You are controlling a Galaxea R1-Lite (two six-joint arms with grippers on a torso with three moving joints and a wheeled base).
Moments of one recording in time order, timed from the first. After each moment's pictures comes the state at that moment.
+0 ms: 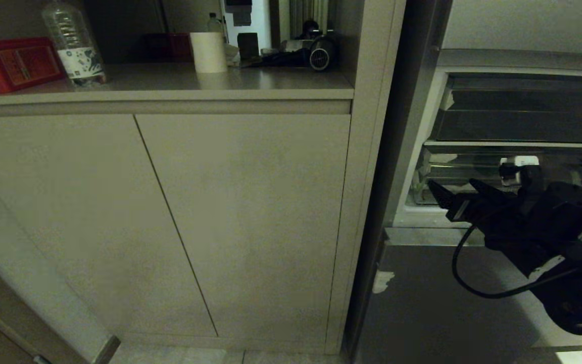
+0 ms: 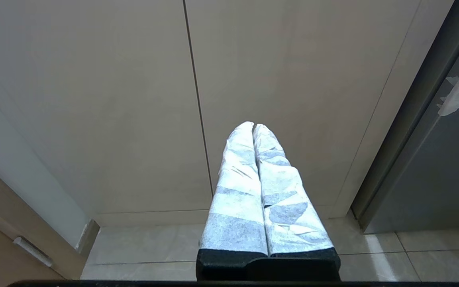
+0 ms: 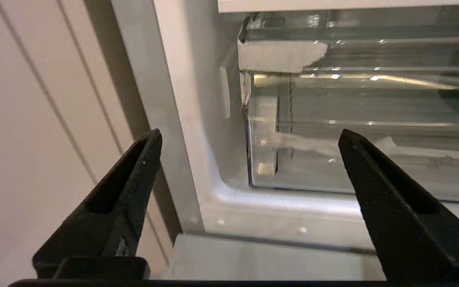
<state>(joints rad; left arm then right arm) -0.01 0.00 0.00 0.00 0.00 0.03 0.13 1.93 -0.57 -1.49 -0.02 0.05</state>
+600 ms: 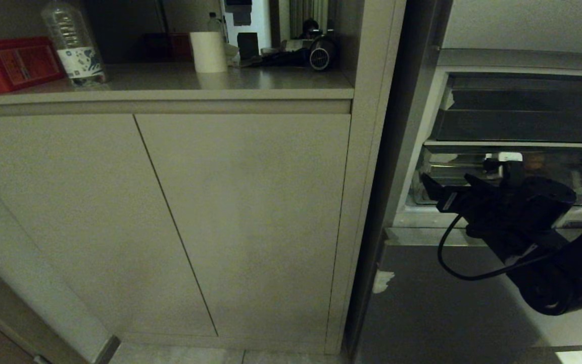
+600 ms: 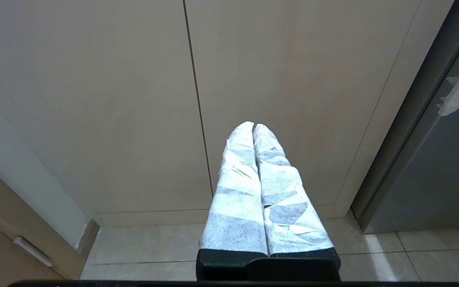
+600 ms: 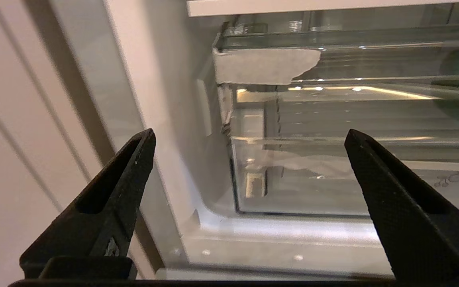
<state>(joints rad) -0.01 0.00 0.00 0.00 0.00 0.04 0.13 2.02 -0.70 -1.49 -0.07 0.05</state>
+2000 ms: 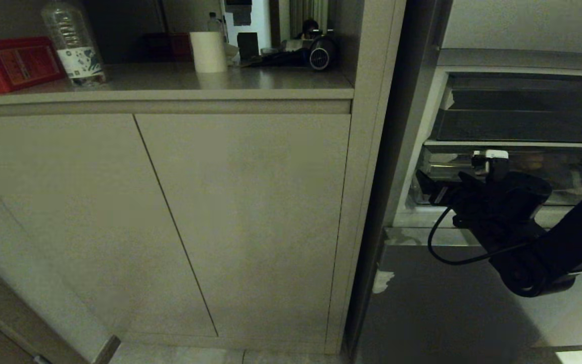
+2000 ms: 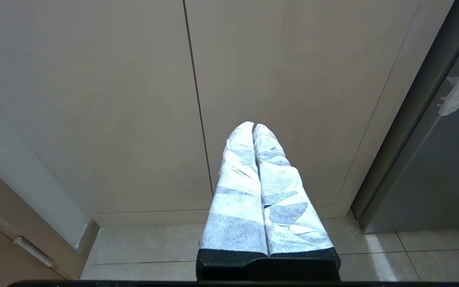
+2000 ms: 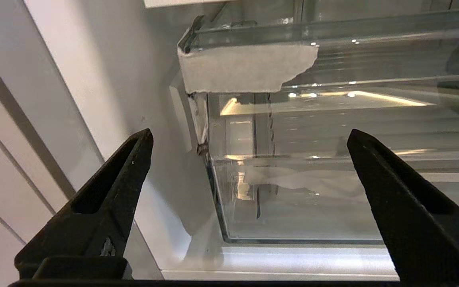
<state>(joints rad) -0.01 0.00 0.00 0.00 0.00 0.04 0.12 2.11 -0.84 -1.44 -0.09 0.08</state>
